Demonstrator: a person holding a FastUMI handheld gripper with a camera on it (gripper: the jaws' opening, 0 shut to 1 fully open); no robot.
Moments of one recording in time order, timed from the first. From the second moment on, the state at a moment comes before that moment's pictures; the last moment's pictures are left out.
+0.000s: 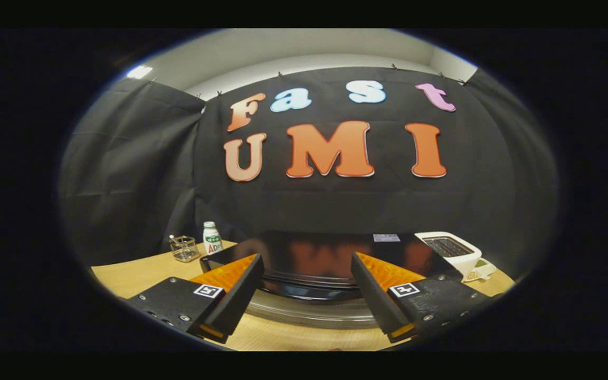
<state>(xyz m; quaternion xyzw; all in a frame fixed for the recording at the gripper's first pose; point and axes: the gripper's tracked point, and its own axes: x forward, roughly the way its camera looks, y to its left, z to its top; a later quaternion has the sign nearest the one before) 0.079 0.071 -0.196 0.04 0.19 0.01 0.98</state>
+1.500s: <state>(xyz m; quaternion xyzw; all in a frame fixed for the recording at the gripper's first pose) -0.056 0.097 -0.248 0.10 0.26 0.09 0.96</state>
